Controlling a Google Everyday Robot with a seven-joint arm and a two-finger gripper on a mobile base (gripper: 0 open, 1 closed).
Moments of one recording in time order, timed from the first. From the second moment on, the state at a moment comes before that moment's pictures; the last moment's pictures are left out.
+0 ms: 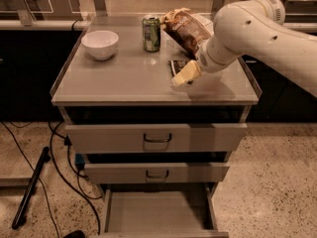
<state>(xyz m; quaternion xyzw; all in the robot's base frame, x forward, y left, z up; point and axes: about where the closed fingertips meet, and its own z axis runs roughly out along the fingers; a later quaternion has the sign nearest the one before) 0.692 -0.149 0.841 -0.25 0.92 0.00 0.32</state>
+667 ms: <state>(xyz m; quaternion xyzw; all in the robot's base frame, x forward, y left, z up) 0.697 -0.150 0.824 -0.23 0.92 0.04 0.31</state>
